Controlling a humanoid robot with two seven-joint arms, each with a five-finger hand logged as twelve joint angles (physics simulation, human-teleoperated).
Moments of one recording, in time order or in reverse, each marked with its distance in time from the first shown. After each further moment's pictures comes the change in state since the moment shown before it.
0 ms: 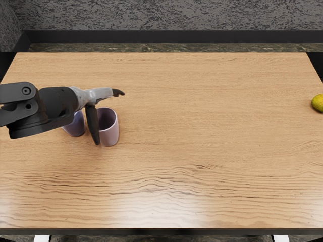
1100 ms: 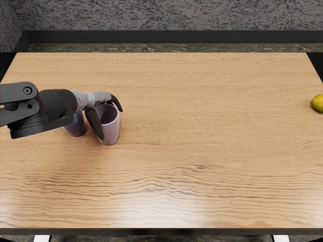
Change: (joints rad) left arm 0.014 -0.009 0.005 0.029 -0.026 -0.009 0.000; right arm 0.000 0.000 0.000 0.000 0.000 0.001 0.000
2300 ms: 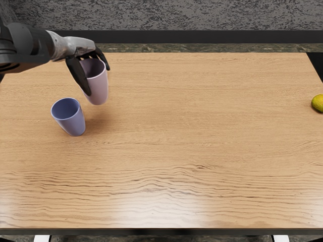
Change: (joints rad) left arm -0.276 0.051 -0.009 0.168 -0.207 -0.224 0.000; right arm 0.002 0.000 -0.002 0.000 0.000 0.000 0.000
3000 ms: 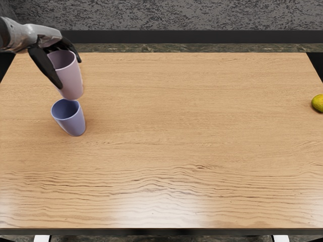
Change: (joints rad) left arm -0.058 0.190 0.008 -0.030 -0.079 -0.098 0.000; right arm 0.006 0.000 0.001 0.000 0.000 0.000 0.000
